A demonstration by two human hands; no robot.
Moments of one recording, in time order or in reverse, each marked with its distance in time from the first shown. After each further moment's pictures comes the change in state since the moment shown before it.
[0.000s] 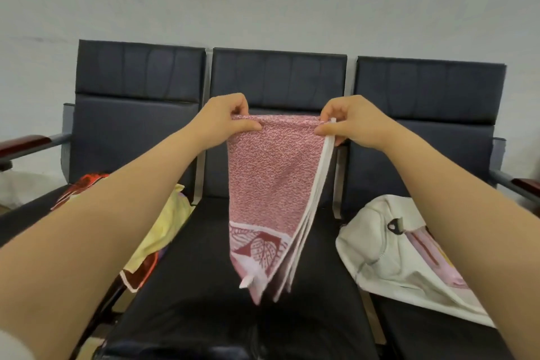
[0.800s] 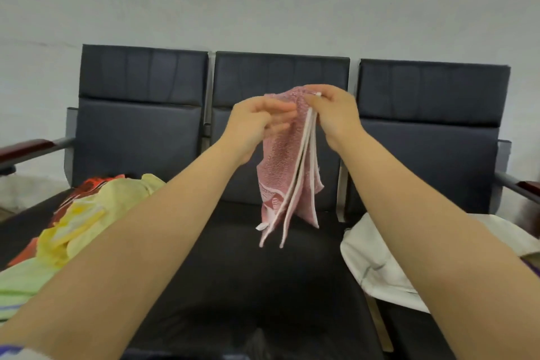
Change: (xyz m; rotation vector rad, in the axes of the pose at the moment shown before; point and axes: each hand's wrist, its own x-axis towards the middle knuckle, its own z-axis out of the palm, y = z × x) left_hand -0.003 0.055 0.036 -0.908 0.133 -0.207; right_hand 0.041 -0.024 0.050 0.600 0.489 0.108
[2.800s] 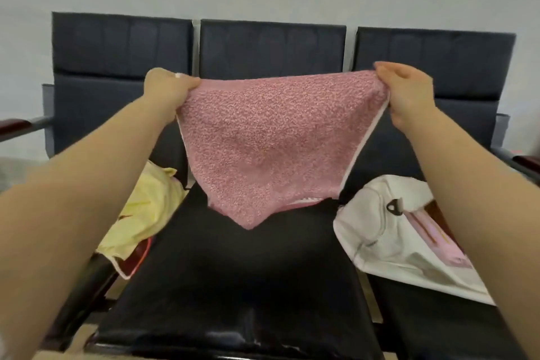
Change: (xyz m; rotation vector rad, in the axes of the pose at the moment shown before) left_hand 0.044 -0.014 -0.094 0.481 0.535 -0.218; right_hand 0.027 0.038 -0.114 -0.048 0.265 0.100
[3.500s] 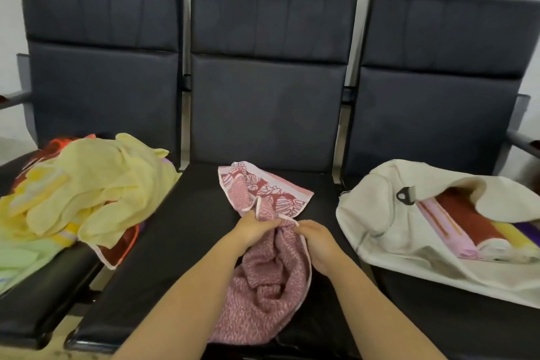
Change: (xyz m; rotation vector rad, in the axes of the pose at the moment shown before) left_hand -0.136 -0.248 0.145 -0.021 -0.774 -0.516; right_hand -0.200 0.223 0.054 0.106 -0.343 0.860
